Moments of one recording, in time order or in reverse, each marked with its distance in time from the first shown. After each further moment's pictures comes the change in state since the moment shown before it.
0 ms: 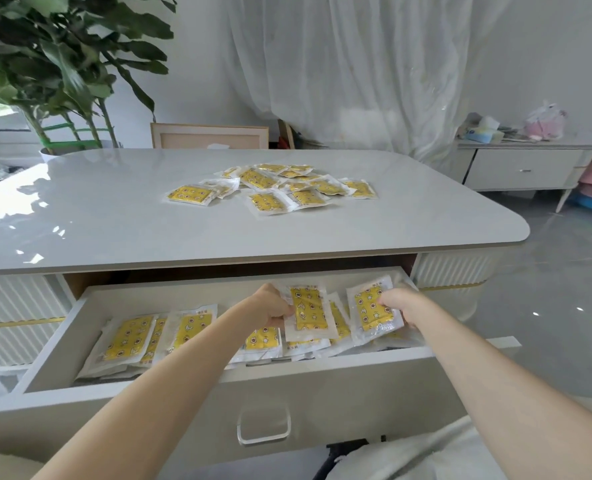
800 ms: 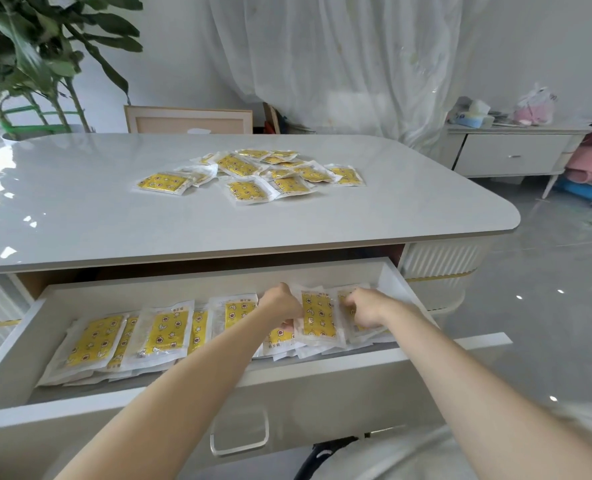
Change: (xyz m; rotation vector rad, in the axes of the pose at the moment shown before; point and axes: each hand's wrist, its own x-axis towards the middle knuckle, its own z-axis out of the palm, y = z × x) left_hand 0.025 0.012 0.052 0.406 -0.006 -0.006; right_hand 0.005 0.009 0.018 -0.828 -0.163 -0.351
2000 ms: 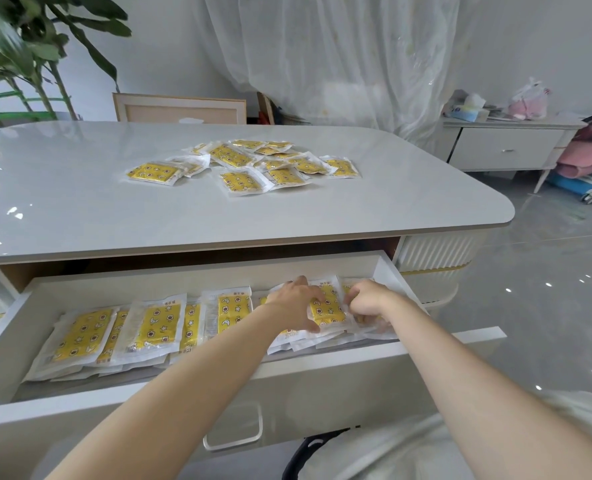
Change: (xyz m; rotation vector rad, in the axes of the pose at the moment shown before) left_hand -0.021 0.004 0.010 0.603 -0.002 0.575; right_hand -0.021 -0.003 -0.010 0.249 0.046 0.161
